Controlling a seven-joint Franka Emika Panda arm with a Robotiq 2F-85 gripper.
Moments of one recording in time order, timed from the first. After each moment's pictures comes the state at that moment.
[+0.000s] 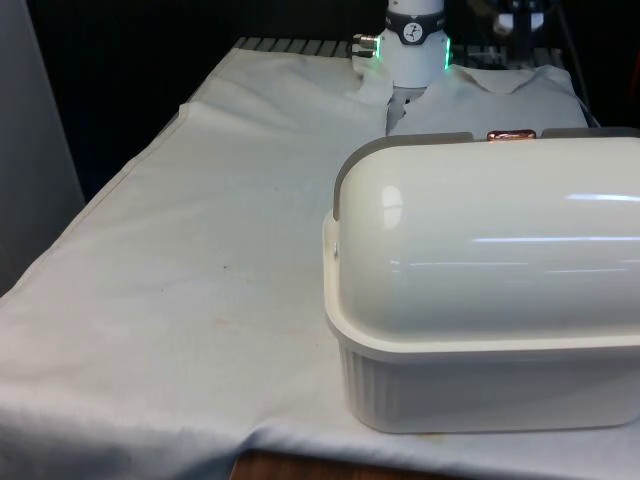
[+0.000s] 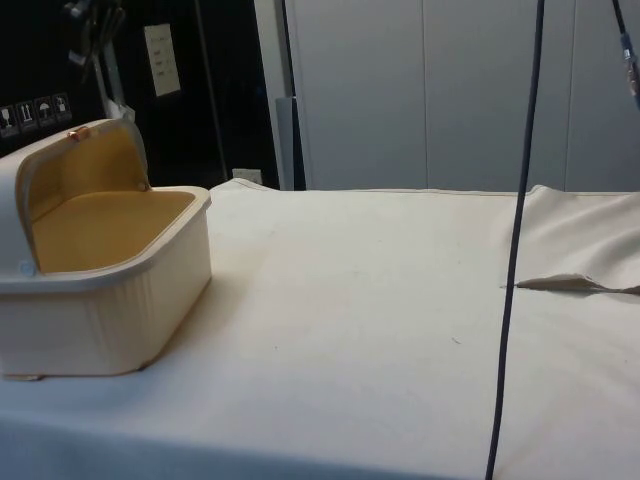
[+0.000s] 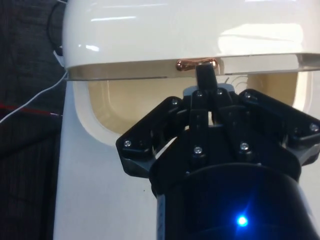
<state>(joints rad) 0.22 0.29 -0.10 -1.76 0.10 2.64 -0.20</state>
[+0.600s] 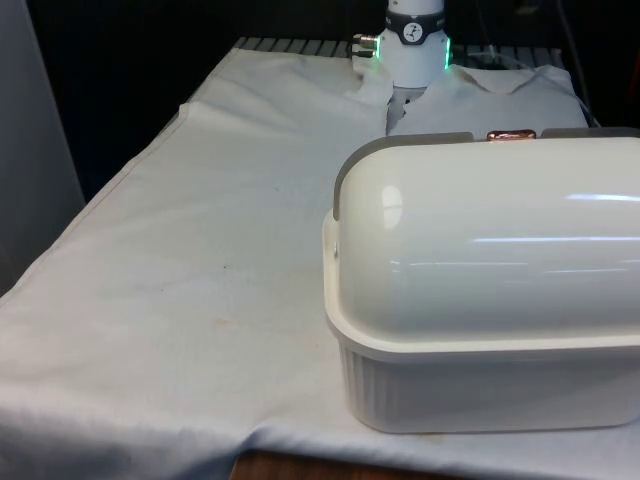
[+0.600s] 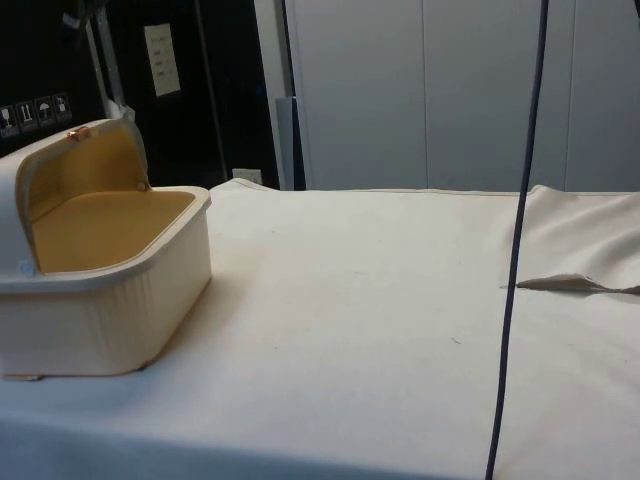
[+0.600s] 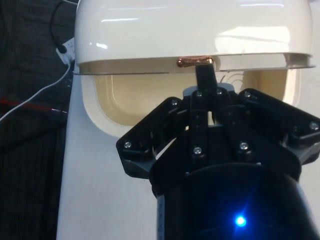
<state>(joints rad) 0.22 0.25 -0.10 -1.71 0.08 2.54 -0.22</state>
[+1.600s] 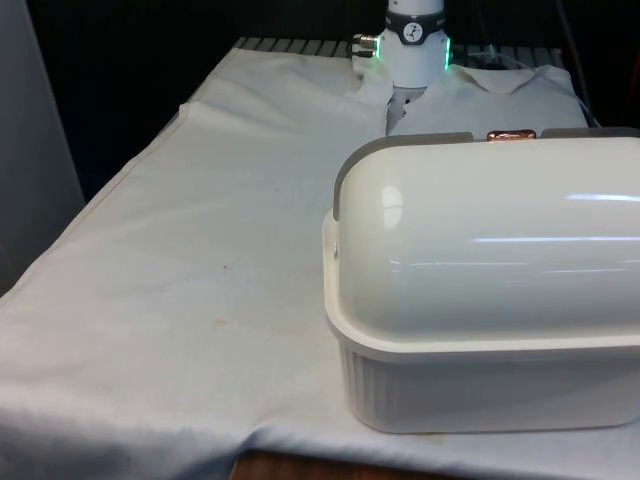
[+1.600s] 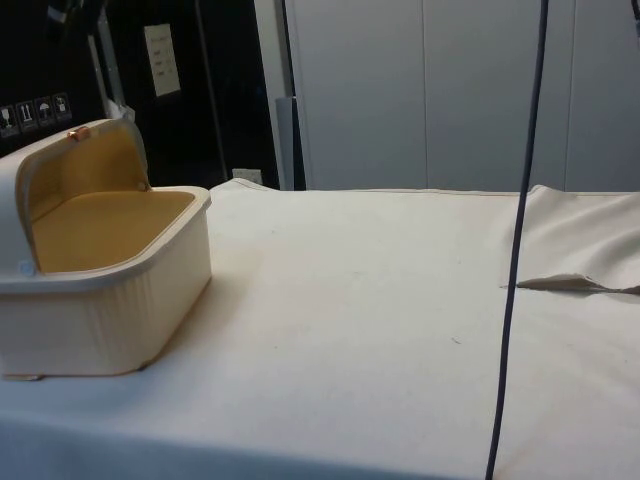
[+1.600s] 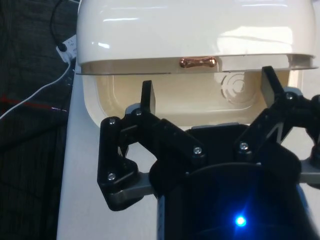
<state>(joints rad) 0.23 0.26 -0.10 -1.70 0.08 2.54 -0.22</state>
